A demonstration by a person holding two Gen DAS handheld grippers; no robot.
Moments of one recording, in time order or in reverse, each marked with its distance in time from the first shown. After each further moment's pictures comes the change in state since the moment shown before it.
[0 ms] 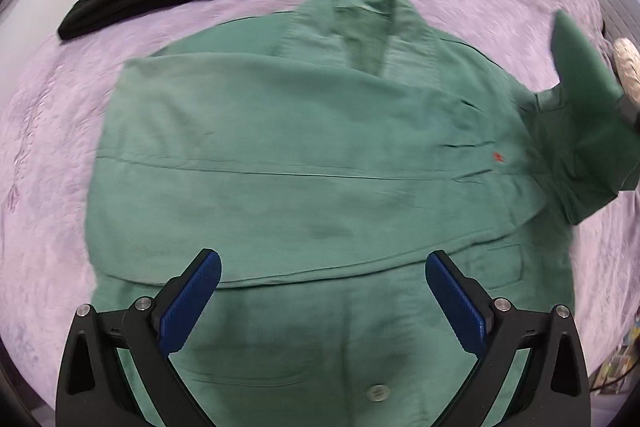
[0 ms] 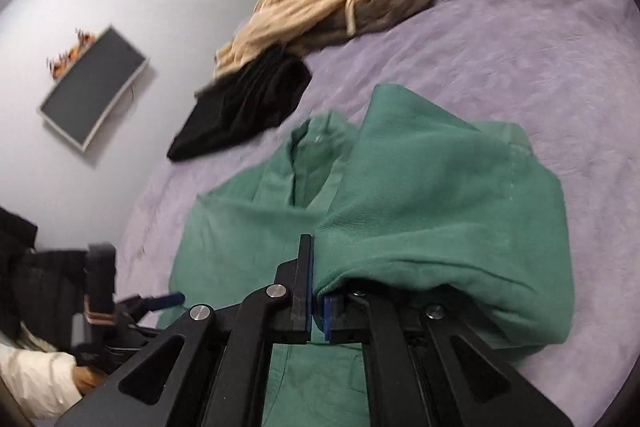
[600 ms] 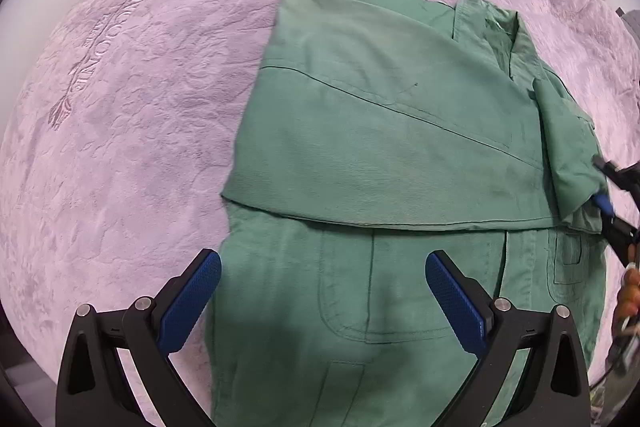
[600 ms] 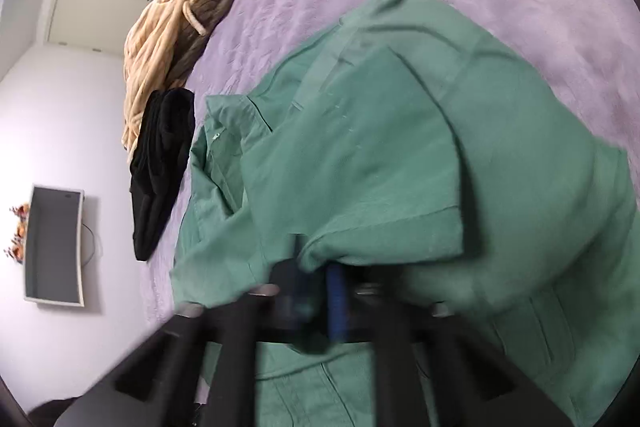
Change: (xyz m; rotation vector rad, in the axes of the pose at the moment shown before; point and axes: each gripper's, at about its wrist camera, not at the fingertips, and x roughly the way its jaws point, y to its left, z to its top) left arm -0.015 0.145 -0.050 -0.157 0.027 0.042; right arm 0.039 -0.052 -0.013 0.573 -0.117 -0.097
